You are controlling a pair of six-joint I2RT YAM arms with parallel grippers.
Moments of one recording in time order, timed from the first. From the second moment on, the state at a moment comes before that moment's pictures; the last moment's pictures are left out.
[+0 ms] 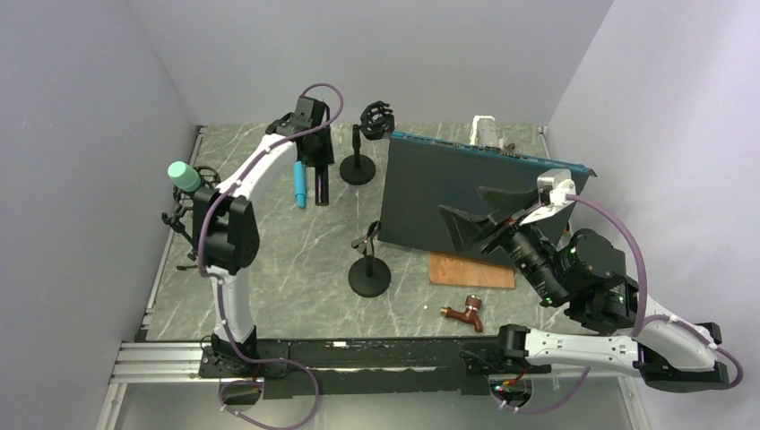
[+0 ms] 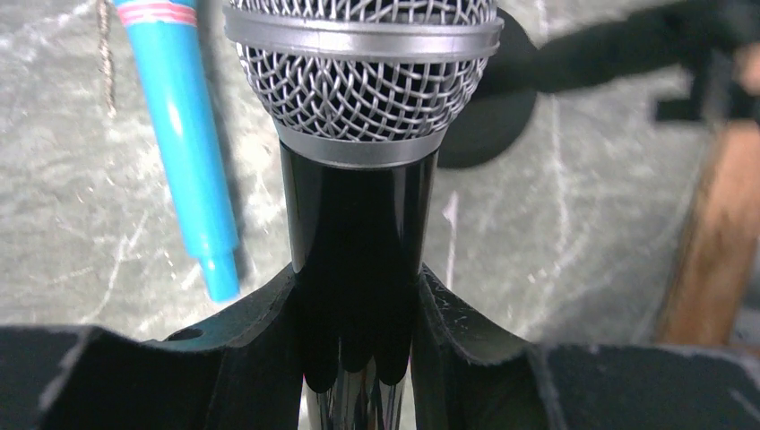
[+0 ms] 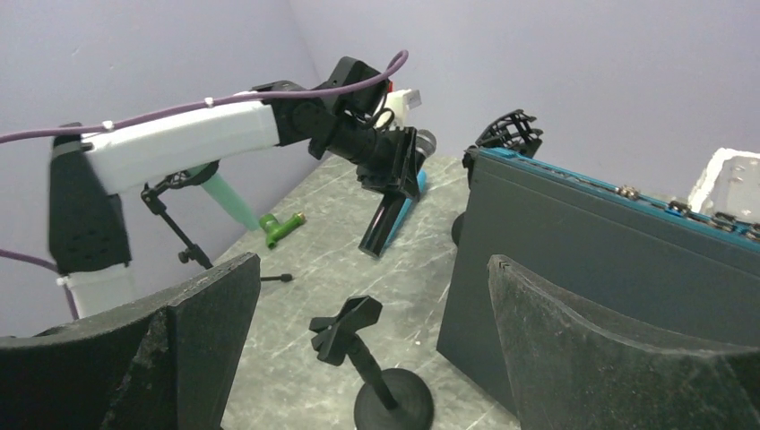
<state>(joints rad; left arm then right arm) -0.35 1.96 1.78 -0.69 -0.08 -0.41 1.28 0.65 1.13 -0.29 0.68 0.13</state>
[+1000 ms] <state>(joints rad) -0.25 2.42 2.18 -0.82 -0.06 -0.37 1.28 0.64 1.15 -0.36 0.79 0.19</state>
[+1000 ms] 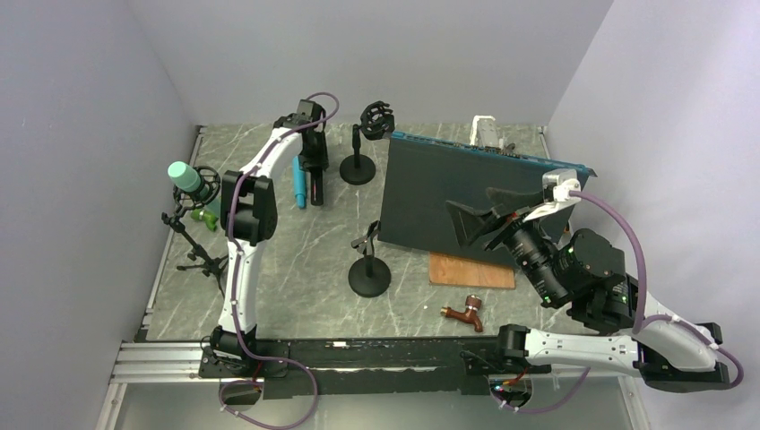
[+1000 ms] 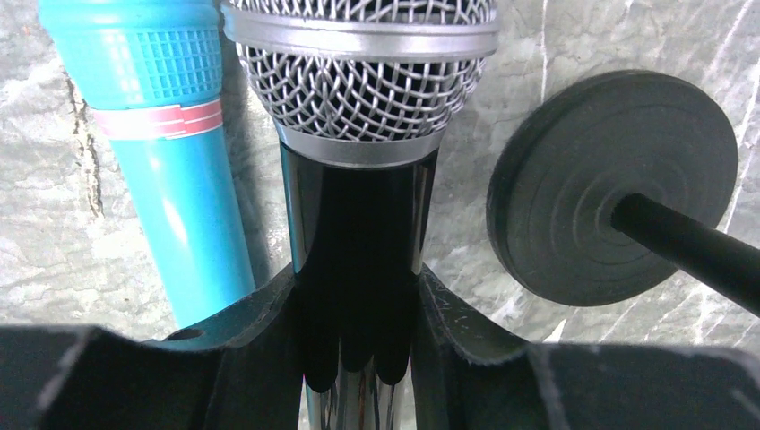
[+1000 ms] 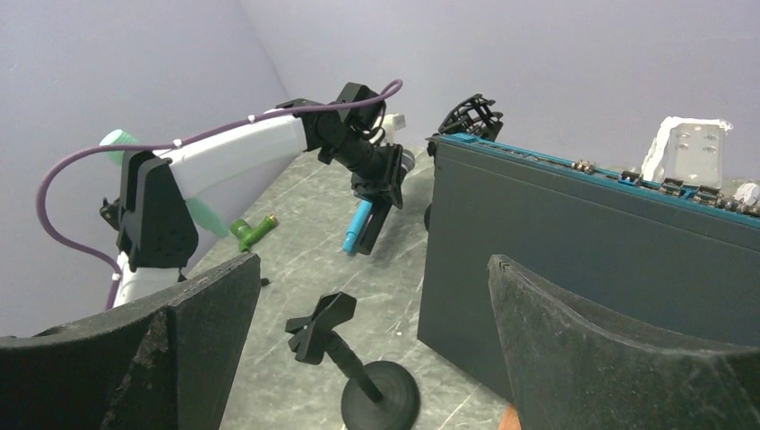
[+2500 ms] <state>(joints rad) -0.36 1.39 1.97 -0.84 0.05 -0.19 1.28 0.74 1.15 -0.32 0.76 0.16</state>
